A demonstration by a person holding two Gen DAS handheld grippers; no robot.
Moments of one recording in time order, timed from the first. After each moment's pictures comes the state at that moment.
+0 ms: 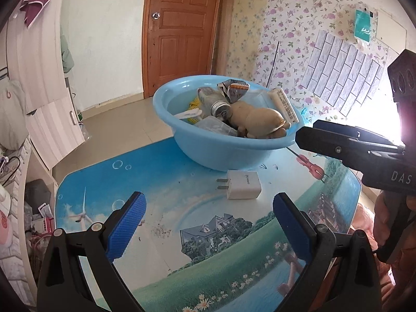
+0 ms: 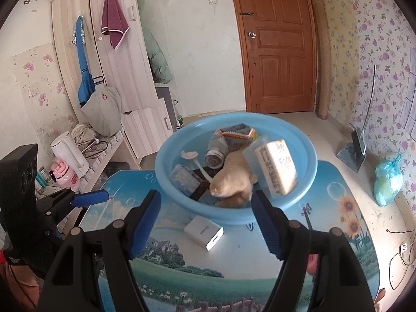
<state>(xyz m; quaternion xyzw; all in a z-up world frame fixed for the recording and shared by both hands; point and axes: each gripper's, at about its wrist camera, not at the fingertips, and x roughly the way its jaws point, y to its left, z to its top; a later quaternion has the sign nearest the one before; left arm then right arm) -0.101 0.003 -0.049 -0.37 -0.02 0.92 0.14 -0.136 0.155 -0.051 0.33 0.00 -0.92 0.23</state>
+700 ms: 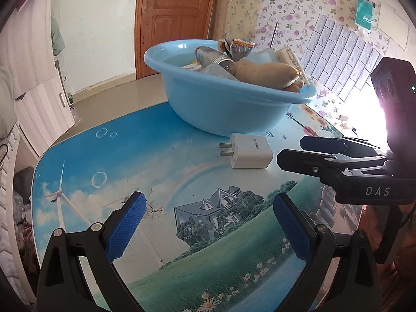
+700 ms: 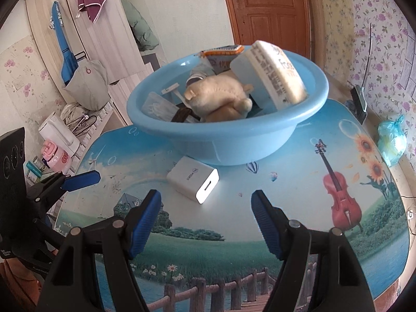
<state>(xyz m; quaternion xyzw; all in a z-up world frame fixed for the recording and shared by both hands) -0.111 0.002 -0.097 -0.42 -0.01 0.90 0.16 -0.145 0.156 -0.124 0.43 -0.02 -0.88 0.22</state>
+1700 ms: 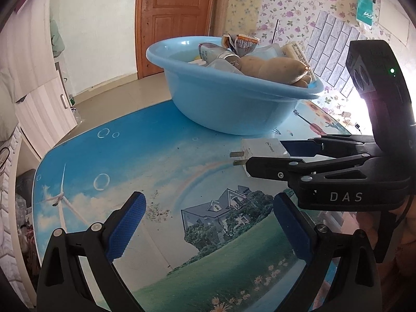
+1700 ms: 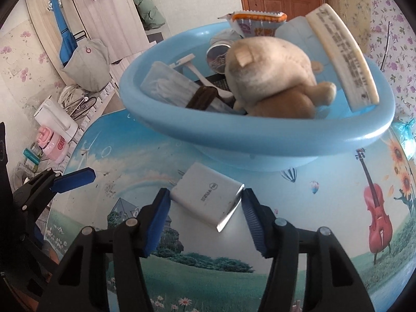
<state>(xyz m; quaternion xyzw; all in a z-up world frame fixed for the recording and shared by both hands) -0.116 0.001 -0.101 -0.42 0.00 0.89 0.16 -0.173 0.120 -0.150 0.47 0.00 -0.85 0.24</state>
